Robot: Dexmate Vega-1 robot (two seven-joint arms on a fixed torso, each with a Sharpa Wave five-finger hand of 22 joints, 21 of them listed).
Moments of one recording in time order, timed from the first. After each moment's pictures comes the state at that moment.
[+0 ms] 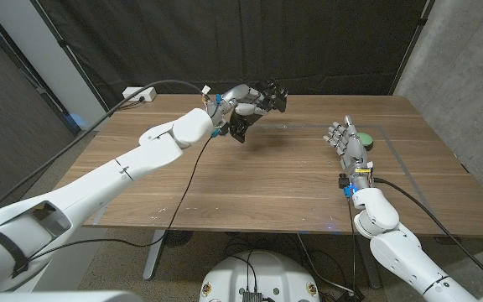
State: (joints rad) left arm 0.55 0.75 0.75 -1.86 0.03 0.15 0.08; left_hand 1.26 0.15 0.29 -0.18 0.17 0.89 0.01 0.34 0.29 0.95 -0.09 0.31 0.51 1.04 -0.14 0.23 0.21 0.88 -0.09 0.42 0.17; right arm -1.31 -0.53 -0.25 -1.81 0.54 0.34 -0.32; right_hand 0.29 -0.07 0.21 -0.05 0.22 0.25 0.08 0.20 0.19 0.31 0.11 0.22 0.19 0.25 0.04 0.20 0.19 0.31 -0.04 0.37 0.18
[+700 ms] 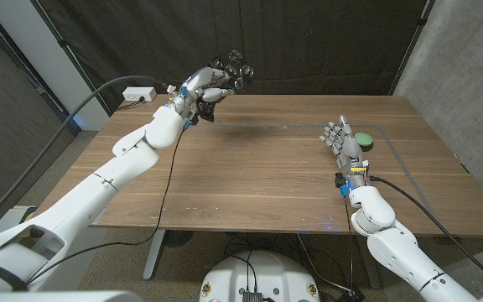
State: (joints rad) left arm 0.77 0.66 0.38 -1.69 0.20 -0.17 0.14; left_hand 1.26 0.14 0.30 -0.19 0.17 0.89 0.01 0.34 0.30 0.96 -0.08 0.31 0.53 1.05 -0.14 0.23 0.21 0.88 -0.09 0.42 0.18; right arm -1.29 -0.54 -0.27 -1.81 0.53 0.31 -0.32; right_hand 0.29 -0.07 0.21 -0.05 0.22 0.25 0.08 0.20 0.19 0.31 0.11 0.22 0.19 0.25 0.04 0.20 0.19 0.31 -0.04 0.37 0.18
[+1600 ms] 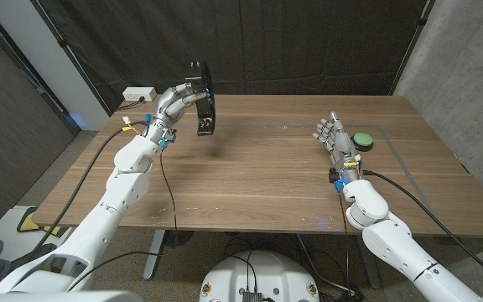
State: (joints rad) left arm 0.88 0.44 0.14 -1.37 -0.69 -0.46 -0.40; left_hand 1.25 0.13 0.30 -0.19 0.17 0.90 0.01 0.34 0.30 0.96 -0.08 0.30 0.54 1.04 -0.14 0.23 0.22 0.88 -0.09 0.42 0.18; right arm -1.24 -0.54 -0.30 -1.81 0.52 0.26 -0.33; right_hand 0.30 -0.06 0.21 -0.05 0.22 0.25 0.08 0.20 0.19 0.31 0.11 0.22 0.19 0.25 0.04 0.20 0.19 0.32 -0.04 0.36 0.18
